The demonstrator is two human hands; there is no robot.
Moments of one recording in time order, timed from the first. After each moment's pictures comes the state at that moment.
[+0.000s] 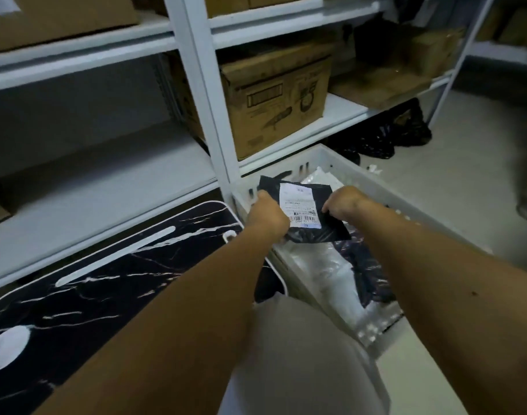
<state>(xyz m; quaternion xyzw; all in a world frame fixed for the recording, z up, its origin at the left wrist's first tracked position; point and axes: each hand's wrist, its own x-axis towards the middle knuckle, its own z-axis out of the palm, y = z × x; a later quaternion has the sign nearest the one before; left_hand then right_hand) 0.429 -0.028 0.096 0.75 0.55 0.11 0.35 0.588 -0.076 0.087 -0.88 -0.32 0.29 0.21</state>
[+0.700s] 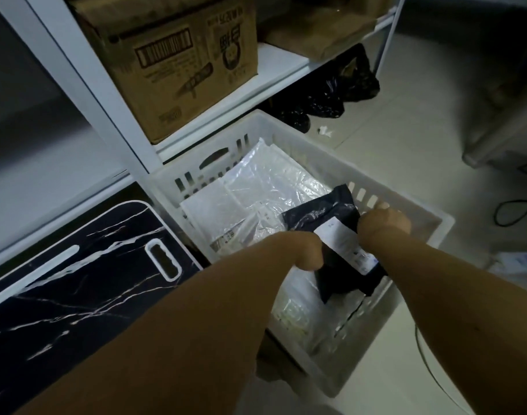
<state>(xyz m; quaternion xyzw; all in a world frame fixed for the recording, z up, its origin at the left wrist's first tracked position) 0.568 -0.075 0.006 0.89 0.17 -0.36 0.21 0.694 -0.168 -0.020 -0.94 -0.24 0.18 -0.17</state>
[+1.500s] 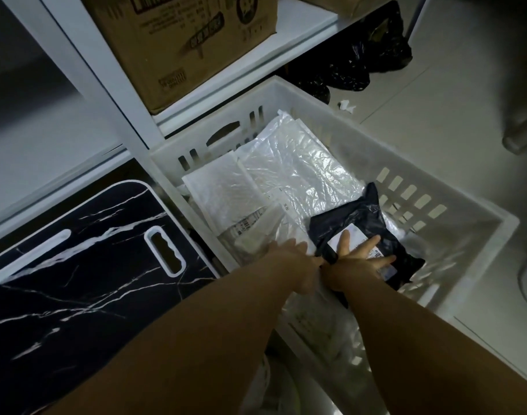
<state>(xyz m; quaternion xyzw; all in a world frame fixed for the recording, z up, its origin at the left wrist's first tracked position) 0.534 -0.050 -0.062 0.90 0.12 -0.40 0.09 0.622 -0.138 -0.141 -0.93 -0.15 0.34 -0.04</state>
